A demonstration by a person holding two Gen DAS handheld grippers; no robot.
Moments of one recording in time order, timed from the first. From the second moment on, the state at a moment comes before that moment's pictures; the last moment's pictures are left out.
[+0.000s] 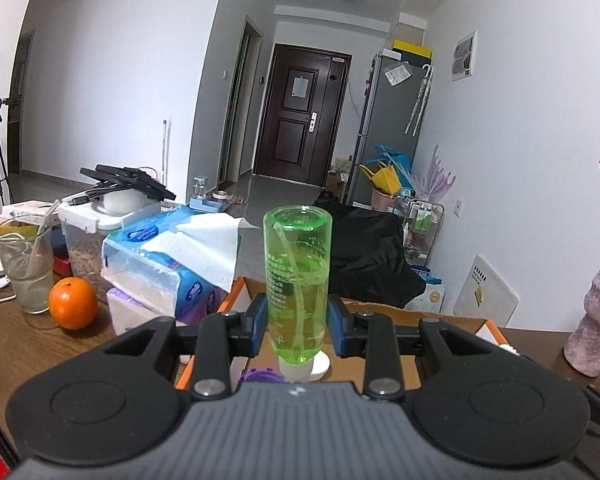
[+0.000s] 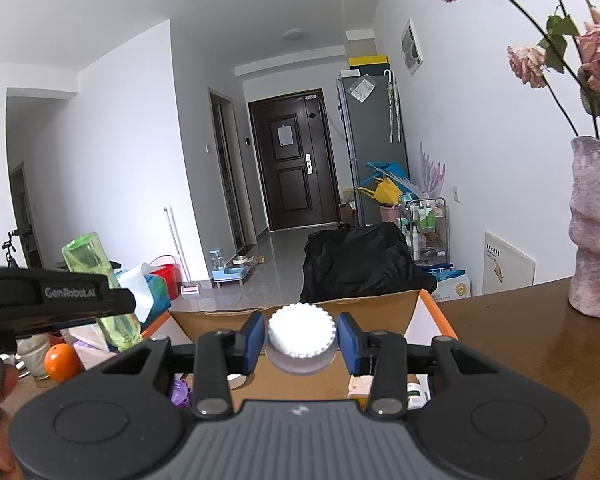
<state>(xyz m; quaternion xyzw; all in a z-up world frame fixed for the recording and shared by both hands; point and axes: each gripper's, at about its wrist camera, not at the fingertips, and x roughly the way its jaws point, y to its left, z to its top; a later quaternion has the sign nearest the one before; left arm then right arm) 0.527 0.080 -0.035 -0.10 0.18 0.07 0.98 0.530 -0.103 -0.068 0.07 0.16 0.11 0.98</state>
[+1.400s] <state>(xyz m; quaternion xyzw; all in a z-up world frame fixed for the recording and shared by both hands) 0.564 0.087 -0.049 -0.07 0.19 0.06 0.98 0.581 -0.088 -0.096 0.05 0.21 0.07 0.97</state>
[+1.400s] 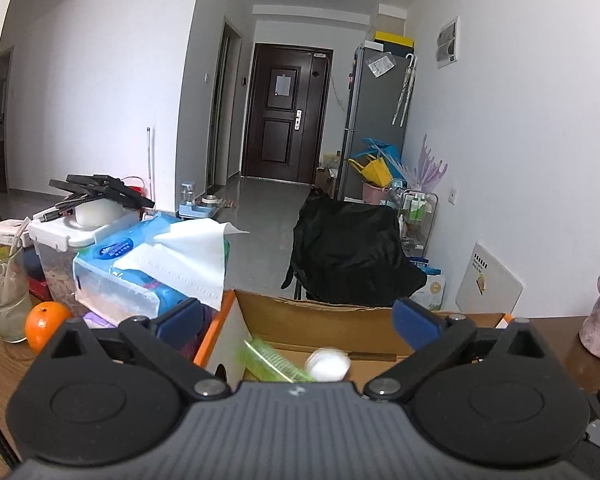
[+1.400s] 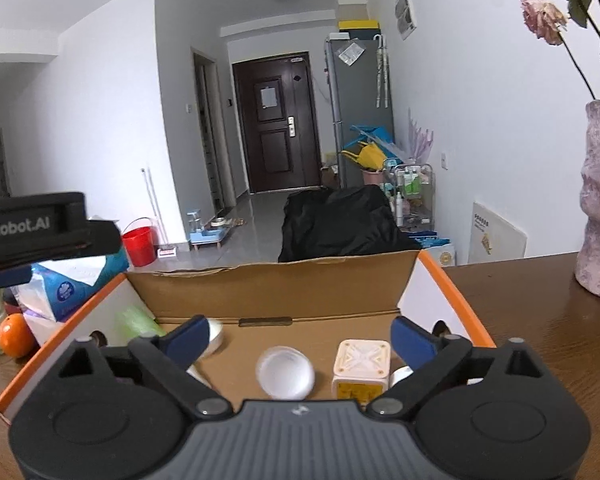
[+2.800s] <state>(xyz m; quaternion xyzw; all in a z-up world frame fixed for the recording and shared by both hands) 0.487 0.086 -0.042 -0.05 0.19 0.05 0.98 0.496 -0.120 -0.085 0.04 0.19 0.06 0.98</state>
